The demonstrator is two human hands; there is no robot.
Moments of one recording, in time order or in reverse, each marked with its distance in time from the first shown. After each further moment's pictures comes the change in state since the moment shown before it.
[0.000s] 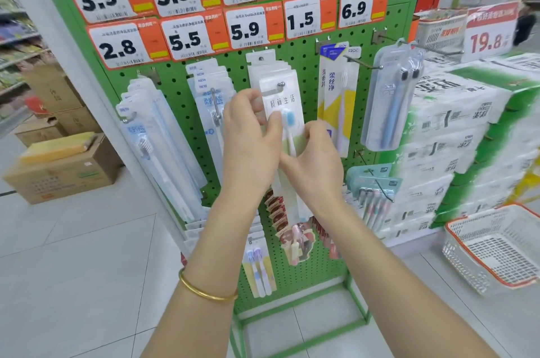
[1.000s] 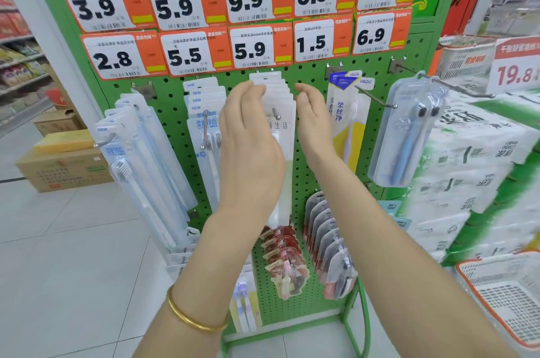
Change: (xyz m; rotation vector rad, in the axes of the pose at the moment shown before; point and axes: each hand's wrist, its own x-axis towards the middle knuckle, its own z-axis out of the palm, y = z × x) left_hand 0.025 0.002 0.026 0.324 0.173 0.224; right_hand 0.132 0.002 0.028 0.486 -0.112 -0.059
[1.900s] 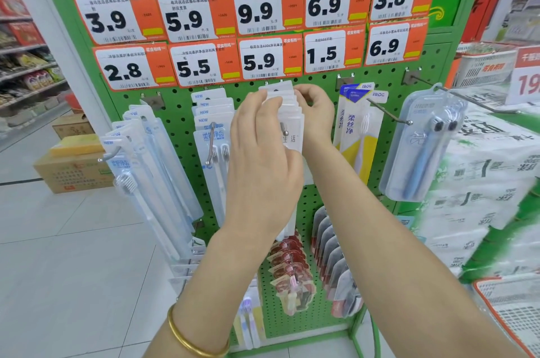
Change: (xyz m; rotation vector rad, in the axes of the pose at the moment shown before) left_hand 0.002 0.003 0.002 0.043 -0.014 0.058; right_hand 0.039 -0.001 0.024 0.229 0.127 0.057
